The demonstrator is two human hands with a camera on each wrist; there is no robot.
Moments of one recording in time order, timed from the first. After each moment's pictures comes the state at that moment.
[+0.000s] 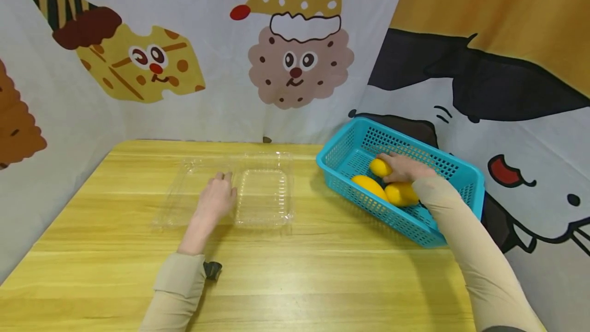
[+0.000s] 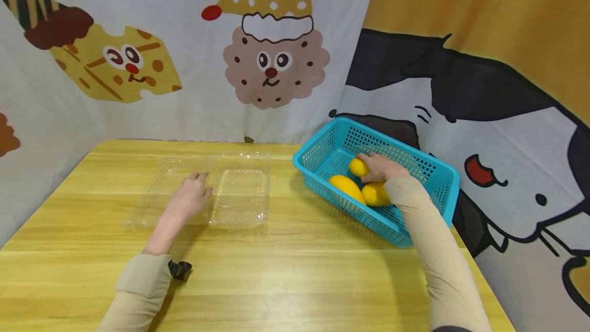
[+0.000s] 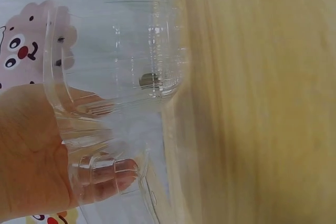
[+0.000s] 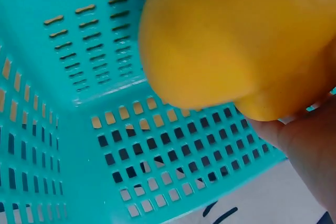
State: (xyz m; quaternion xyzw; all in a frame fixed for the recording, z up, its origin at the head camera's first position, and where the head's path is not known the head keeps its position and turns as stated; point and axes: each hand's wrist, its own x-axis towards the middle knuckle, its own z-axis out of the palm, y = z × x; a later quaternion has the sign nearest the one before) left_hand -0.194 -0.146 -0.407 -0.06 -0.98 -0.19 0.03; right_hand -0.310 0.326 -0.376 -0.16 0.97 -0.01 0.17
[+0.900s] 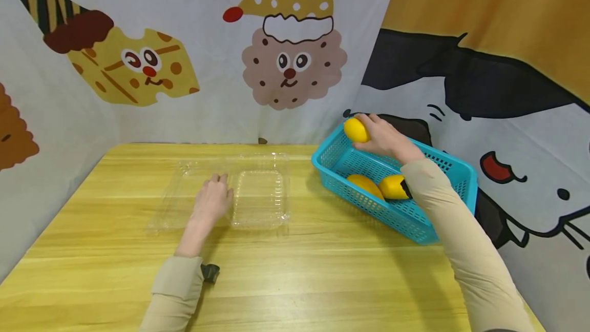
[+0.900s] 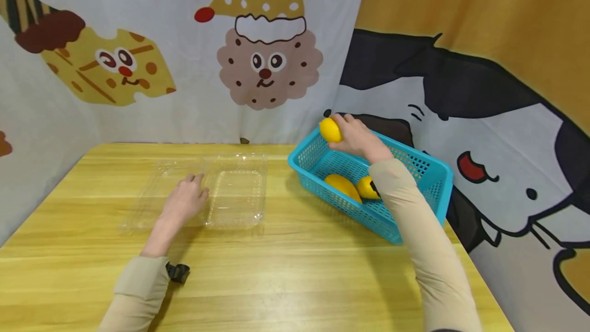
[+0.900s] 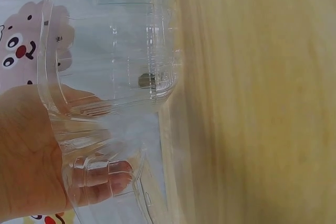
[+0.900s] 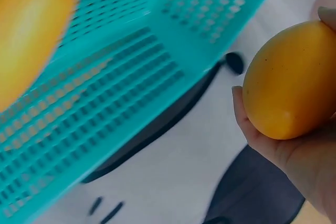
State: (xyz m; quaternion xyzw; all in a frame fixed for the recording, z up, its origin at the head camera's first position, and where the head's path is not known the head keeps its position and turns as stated) left_hand -0.196 -0.146 -0.411 -0.06 -0.98 -0.19 0.04; right_hand -0.296 0.253 -0.293 -0.18 0.98 -0.10 0.01
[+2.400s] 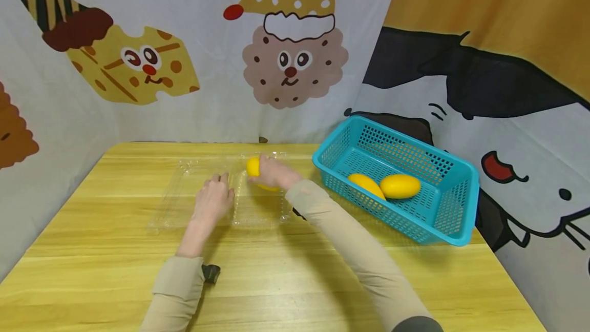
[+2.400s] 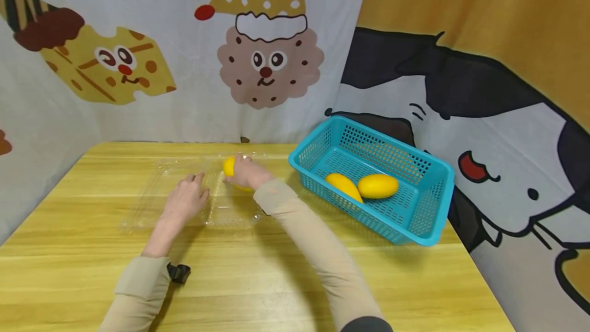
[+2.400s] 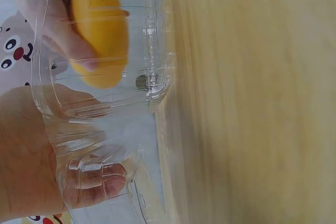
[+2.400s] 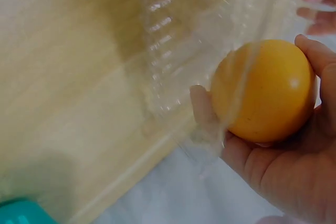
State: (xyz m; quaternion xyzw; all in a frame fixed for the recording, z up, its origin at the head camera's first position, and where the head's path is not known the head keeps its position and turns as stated) left_hand -0.196 -0.145 -0.412 -0.04 -0.98 -0.17 0.04; right_hand -0.270 0.017 -0.375 -0.17 0.96 -0.12 0.19
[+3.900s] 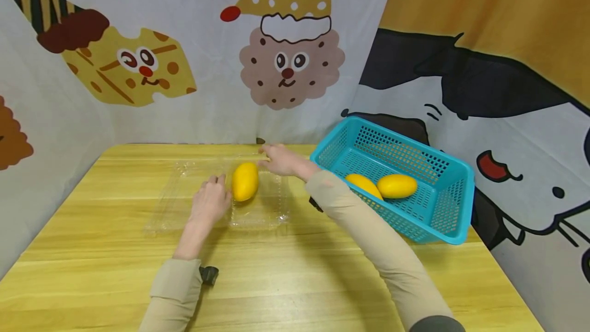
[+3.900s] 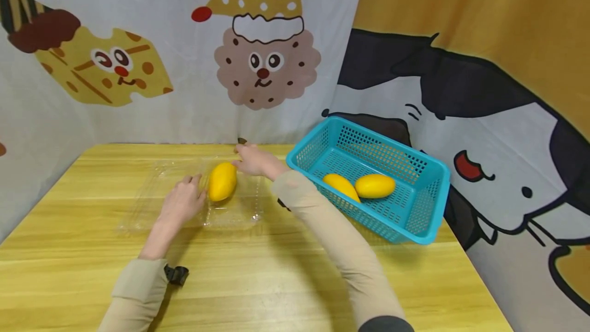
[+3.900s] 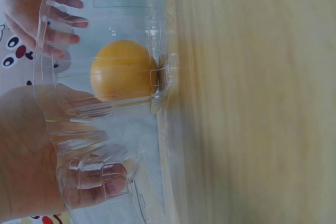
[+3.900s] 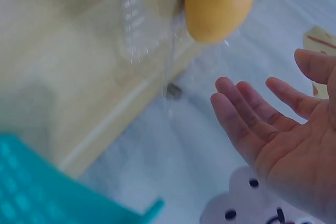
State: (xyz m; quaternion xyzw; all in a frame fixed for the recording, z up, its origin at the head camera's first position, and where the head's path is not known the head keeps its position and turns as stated) left_hand -0.196 -0.147 -0.412 -0.04 -0.98 -0.18 0.03; right_hand -0.274 0.047 -0.331 -0.27 0.93 -0.17 0.16
